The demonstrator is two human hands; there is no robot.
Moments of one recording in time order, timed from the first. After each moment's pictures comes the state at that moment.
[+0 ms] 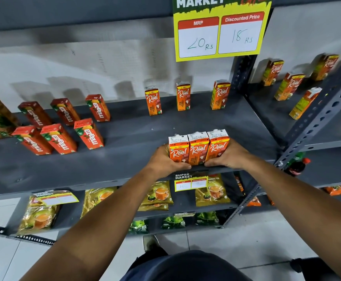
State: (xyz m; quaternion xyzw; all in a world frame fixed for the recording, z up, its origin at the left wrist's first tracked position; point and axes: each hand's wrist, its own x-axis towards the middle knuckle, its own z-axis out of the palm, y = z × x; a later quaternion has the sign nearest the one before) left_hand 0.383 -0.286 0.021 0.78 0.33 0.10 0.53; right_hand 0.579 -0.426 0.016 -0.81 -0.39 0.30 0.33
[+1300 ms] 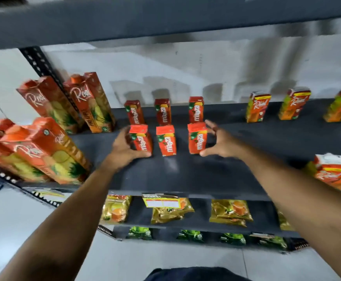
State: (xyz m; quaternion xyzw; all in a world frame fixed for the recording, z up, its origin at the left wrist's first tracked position) left_hand 0.091 0.010 0.029 0.71 0.43 0.26 0.50; right_hand 0.366 -0.159 0.050 -0.75 -0.48 0.33 0.31
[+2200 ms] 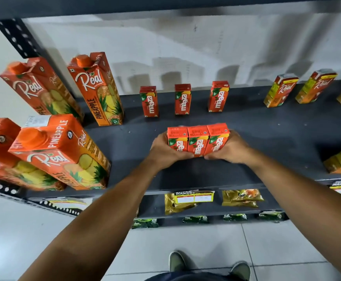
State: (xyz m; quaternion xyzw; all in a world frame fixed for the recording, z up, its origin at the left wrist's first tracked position) left_hand 0.105 -0.002 0.019 0.73 0.36 0.17 0.56; right_hand 0.288 -0.130 0.024 -0.81 -0.41 0.29 0.30
